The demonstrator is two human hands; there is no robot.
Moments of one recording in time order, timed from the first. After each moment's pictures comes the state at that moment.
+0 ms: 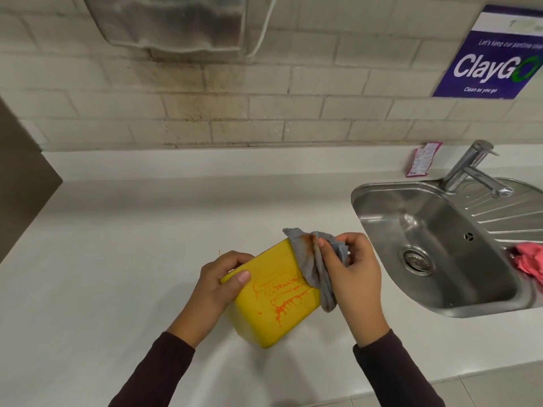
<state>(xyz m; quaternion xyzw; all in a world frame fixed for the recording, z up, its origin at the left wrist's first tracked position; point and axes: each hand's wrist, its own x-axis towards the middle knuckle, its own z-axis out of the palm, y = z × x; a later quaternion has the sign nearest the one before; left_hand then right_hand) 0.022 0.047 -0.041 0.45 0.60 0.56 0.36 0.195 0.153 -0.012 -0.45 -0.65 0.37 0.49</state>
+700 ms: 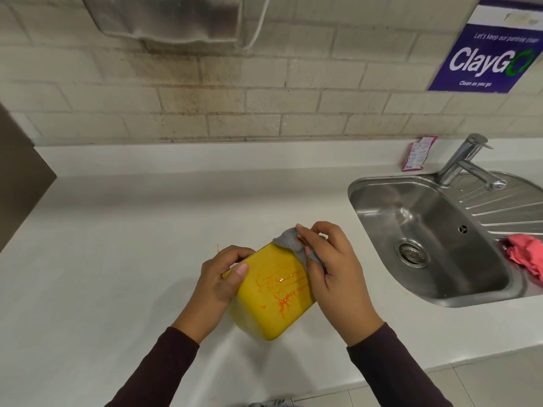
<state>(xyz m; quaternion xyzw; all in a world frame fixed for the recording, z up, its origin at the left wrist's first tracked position) 0.025 0.046 -0.046 0.46 0.61 0.55 0.34 0.196 0.138 -0.012 -0.32 -0.85 0.19 0.38</state>
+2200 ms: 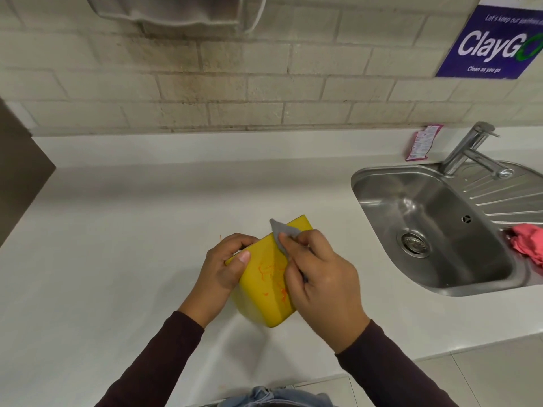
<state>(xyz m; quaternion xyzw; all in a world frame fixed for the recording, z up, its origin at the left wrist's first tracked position) 0.023 0.051 -0.046 0.46 0.59 0.57 0.34 0.181 0.106 -0.001 -0.30 -0.87 0.10 0.37</state>
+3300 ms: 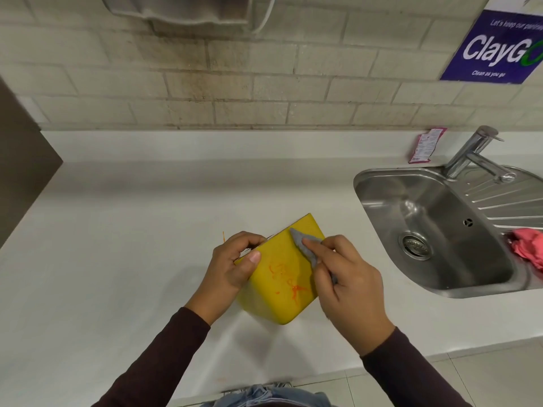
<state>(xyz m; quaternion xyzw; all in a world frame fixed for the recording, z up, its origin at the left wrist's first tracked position) 0.028 0.048 -0.049 0.48 0.59 0.57 0.32 0.209 0.108 -0.002 -0.32 -0.87 0.14 0.36</state>
